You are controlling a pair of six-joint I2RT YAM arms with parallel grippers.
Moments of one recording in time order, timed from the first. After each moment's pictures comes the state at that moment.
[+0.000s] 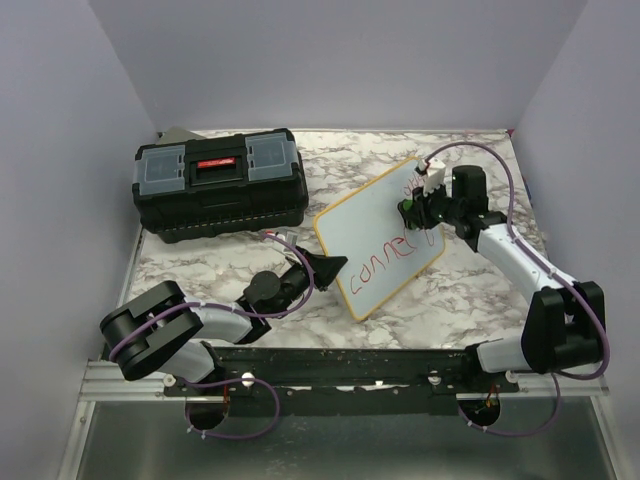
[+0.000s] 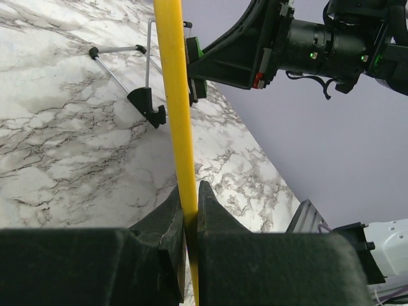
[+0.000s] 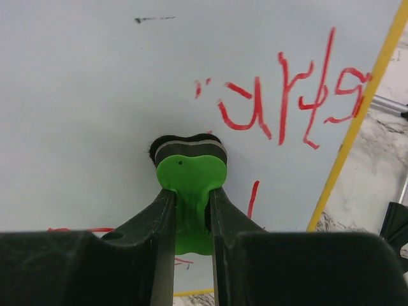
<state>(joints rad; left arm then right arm) -0.93 1.40 0.27 1.25 -0.12 -0.72 0.18 1.38 0.92 -0.16 -0.41 -0.26</state>
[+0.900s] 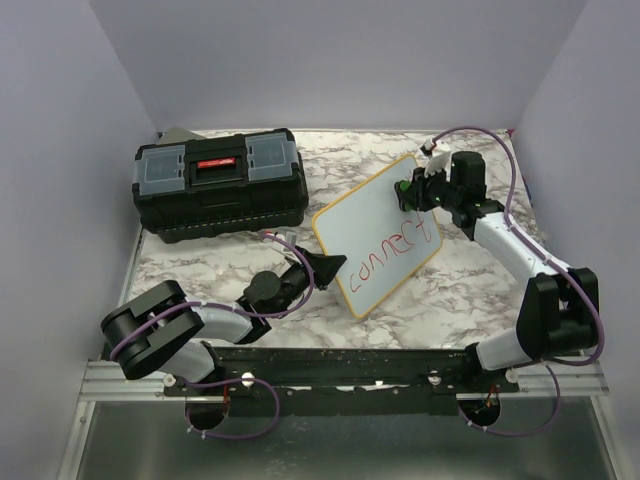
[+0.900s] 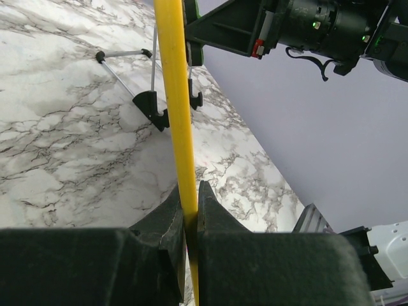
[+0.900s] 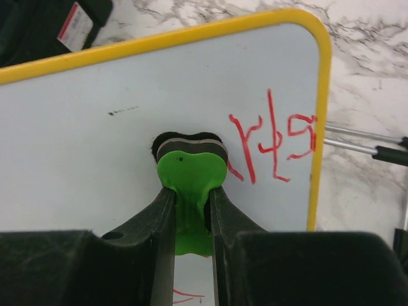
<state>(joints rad) -0.93 1.41 0.27 1.26 -0.15 -0.72 0.18 1.47 1.03 -0.06 -0.40 -0.05</state>
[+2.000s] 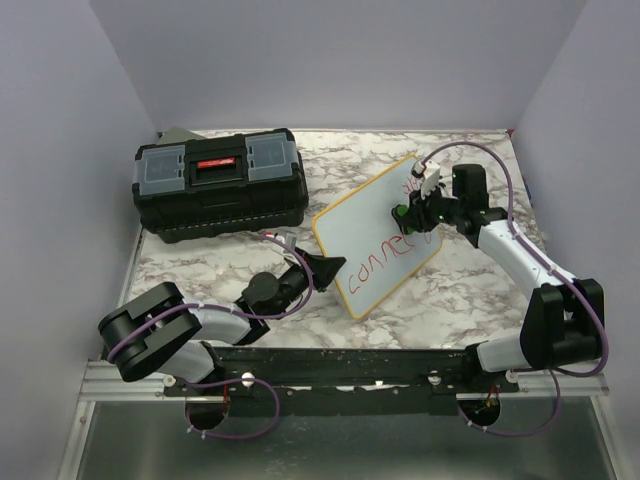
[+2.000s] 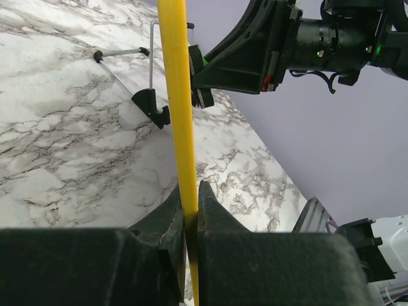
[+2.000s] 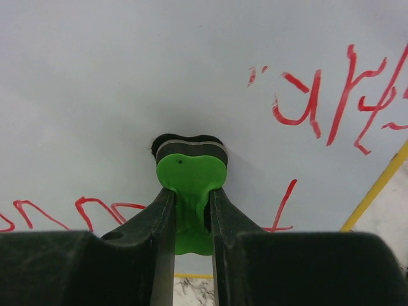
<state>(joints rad) -0.93 1.39 0.25 1.26 -0.13 -0.69 0.17 1.41 0.96 -0.25 -0.58 -0.32</state>
